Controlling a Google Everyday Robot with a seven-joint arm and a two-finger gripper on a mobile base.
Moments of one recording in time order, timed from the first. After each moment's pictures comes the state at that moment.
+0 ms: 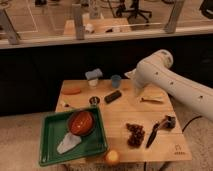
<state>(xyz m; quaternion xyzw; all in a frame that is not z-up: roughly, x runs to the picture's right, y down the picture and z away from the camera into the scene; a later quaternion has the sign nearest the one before) 0.137 -0.028 0.756 -0.09 -0.10 -0.18 0.97</state>
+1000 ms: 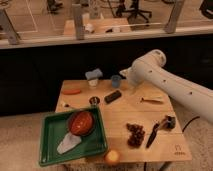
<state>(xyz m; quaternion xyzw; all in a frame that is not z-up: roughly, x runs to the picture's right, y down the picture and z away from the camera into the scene) 0.126 -0.037 0.772 -0.08 -0.11 -0.19 0.97</state>
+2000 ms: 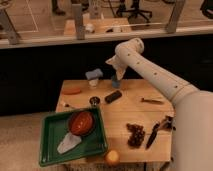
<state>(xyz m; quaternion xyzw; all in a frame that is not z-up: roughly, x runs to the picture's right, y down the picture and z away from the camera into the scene) 0.055 -0.114 0.866 -0.07 -0.15 -0.29 0.94</state>
